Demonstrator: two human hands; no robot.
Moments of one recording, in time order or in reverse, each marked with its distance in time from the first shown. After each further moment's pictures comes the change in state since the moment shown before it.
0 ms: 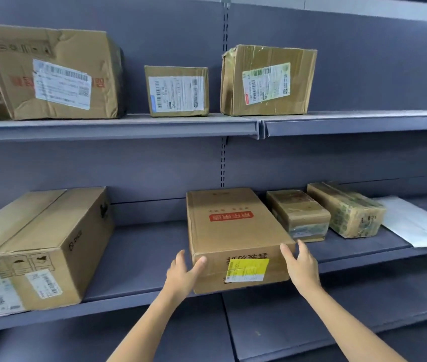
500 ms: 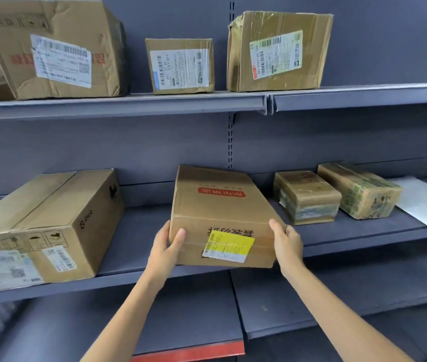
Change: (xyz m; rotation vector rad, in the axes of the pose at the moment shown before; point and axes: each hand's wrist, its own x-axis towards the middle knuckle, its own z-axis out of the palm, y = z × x) left_hand -0.028 0.007 -0.044 -0.293 0.092 0.260; right_hand -0.016 -0.028 0.037 0.400 0.012 0.138
